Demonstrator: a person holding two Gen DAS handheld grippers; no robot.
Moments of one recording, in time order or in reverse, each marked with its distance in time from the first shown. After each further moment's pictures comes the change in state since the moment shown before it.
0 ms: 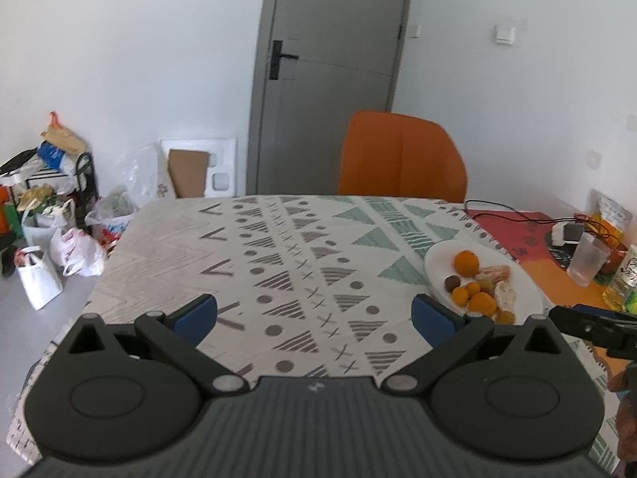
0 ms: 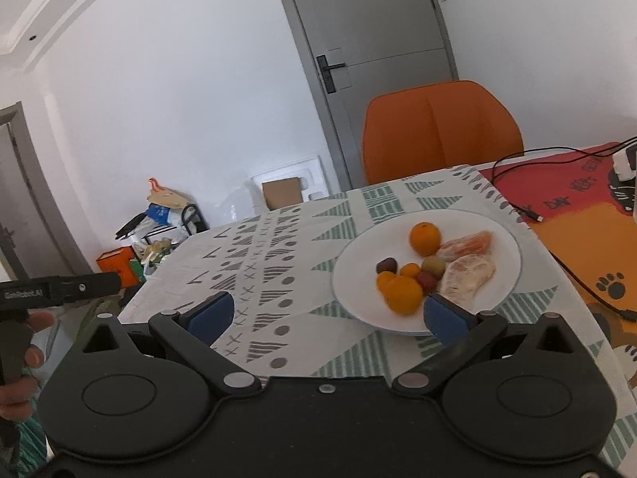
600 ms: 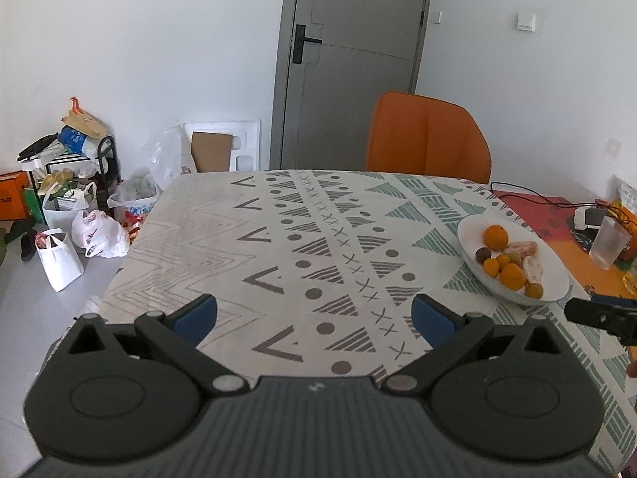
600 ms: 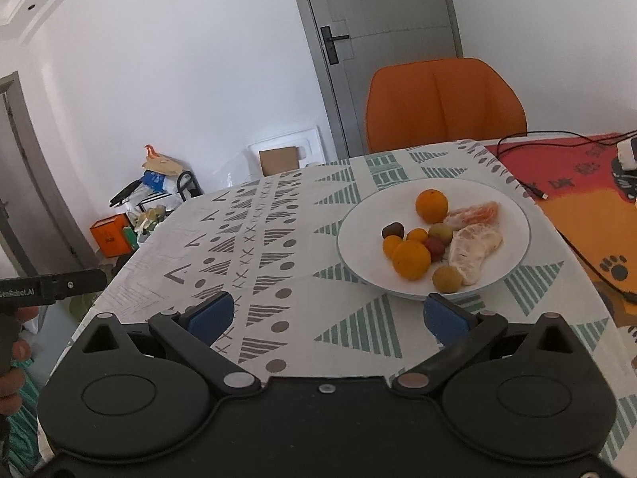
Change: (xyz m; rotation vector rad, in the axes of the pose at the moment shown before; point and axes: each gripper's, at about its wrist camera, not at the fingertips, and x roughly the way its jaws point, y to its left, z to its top) left arm -0.006 0.025 -0.023 -0.010 0.041 0.058; right arm 0.008 0.013 -0.014 -0.034 0.085 -0.028
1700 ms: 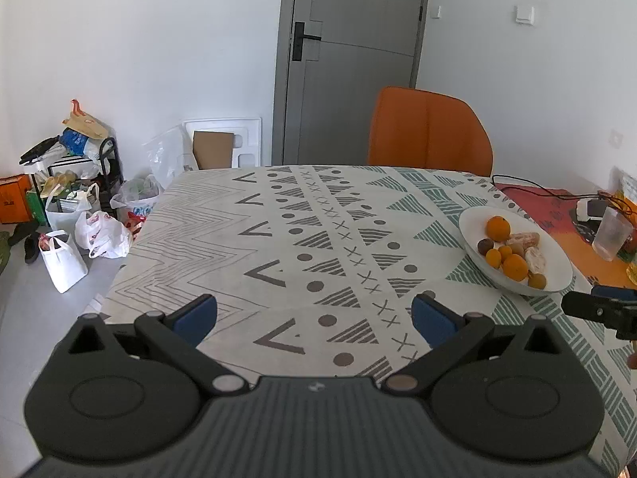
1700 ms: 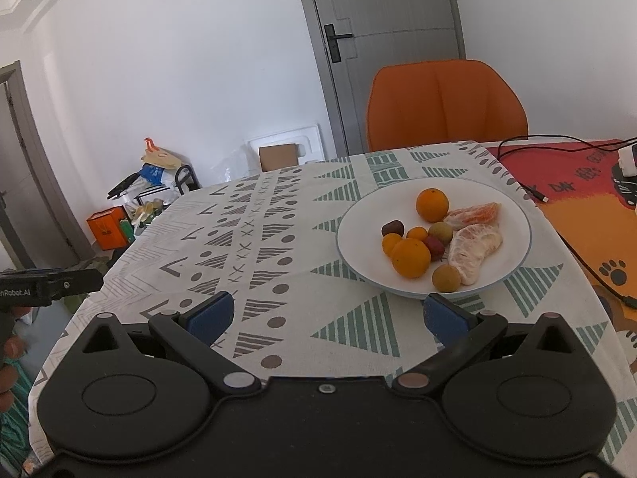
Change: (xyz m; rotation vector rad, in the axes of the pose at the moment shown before) left arm -0.003 -0.002 -0.004 0.020 0.007 0.007; right arm 0.004 0.001 -0.002 -0.019 0.007 -0.012
